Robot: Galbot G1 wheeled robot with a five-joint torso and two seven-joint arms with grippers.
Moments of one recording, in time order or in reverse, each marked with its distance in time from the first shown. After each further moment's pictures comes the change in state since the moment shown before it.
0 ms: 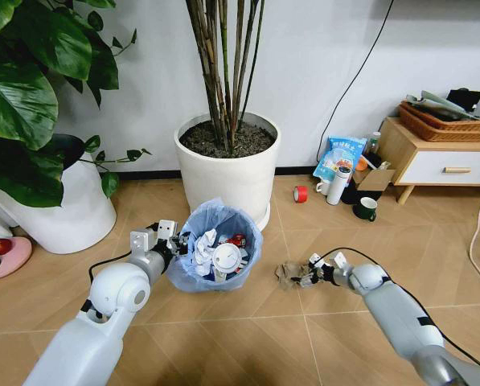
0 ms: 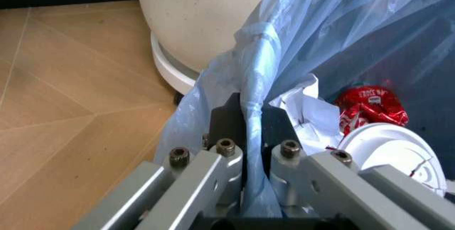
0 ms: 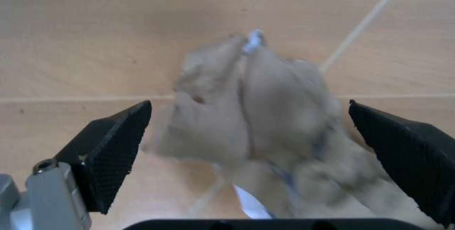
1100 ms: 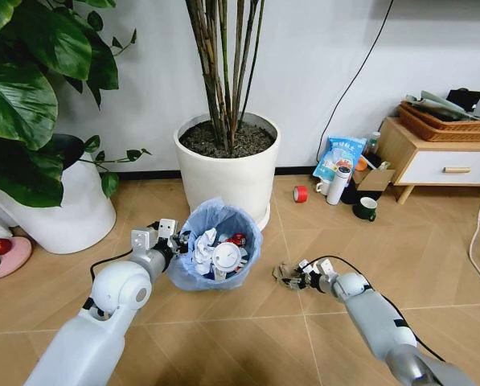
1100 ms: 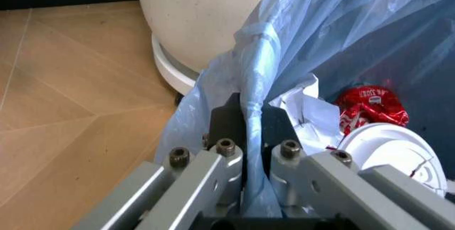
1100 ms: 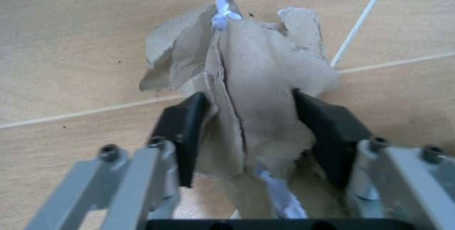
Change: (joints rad) left arm -0.009 -0.003 0.003 0.011 0.009 0.000 0.003; right arm 0.007 0.082 0.051 -0.122 0.017 0.003 0.080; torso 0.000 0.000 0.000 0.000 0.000
